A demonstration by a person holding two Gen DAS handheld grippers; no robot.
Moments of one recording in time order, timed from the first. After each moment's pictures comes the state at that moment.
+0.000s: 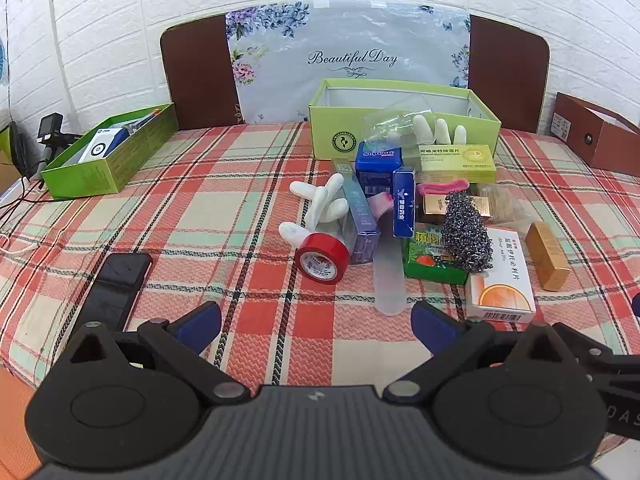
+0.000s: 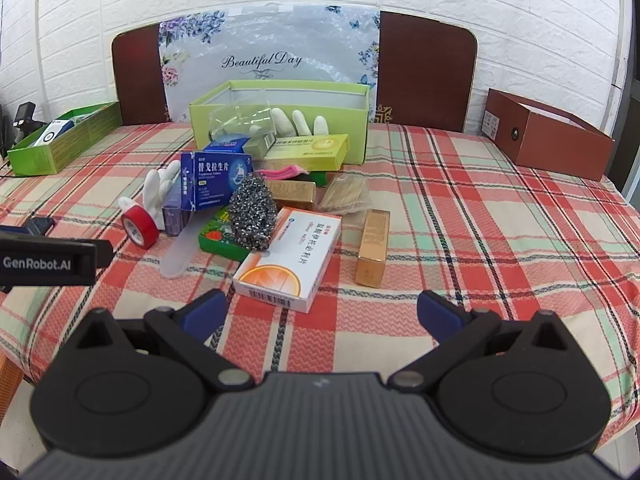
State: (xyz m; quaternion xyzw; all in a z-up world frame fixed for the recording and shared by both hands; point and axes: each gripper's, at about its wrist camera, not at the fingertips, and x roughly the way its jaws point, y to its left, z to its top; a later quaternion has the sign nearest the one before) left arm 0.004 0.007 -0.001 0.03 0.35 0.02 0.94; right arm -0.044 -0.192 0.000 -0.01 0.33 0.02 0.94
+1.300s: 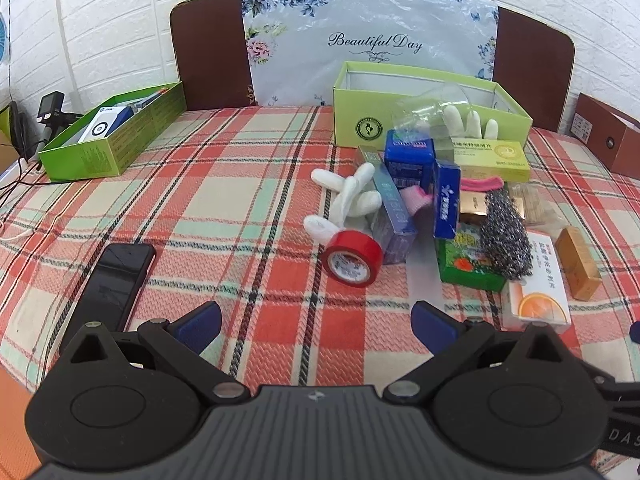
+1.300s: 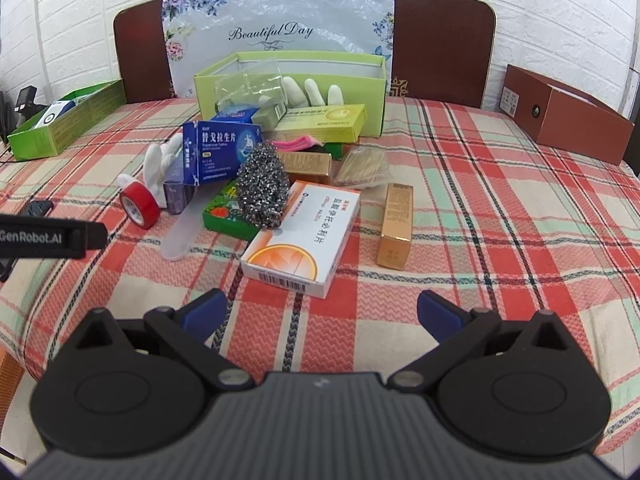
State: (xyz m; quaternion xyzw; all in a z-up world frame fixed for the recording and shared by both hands) left arm 0.035 0.034 -0.014 0.01 0.36 0.03 0.93; right arm -0.025 -0.186 -0.021 -0.01 0.36 0.03 0.93
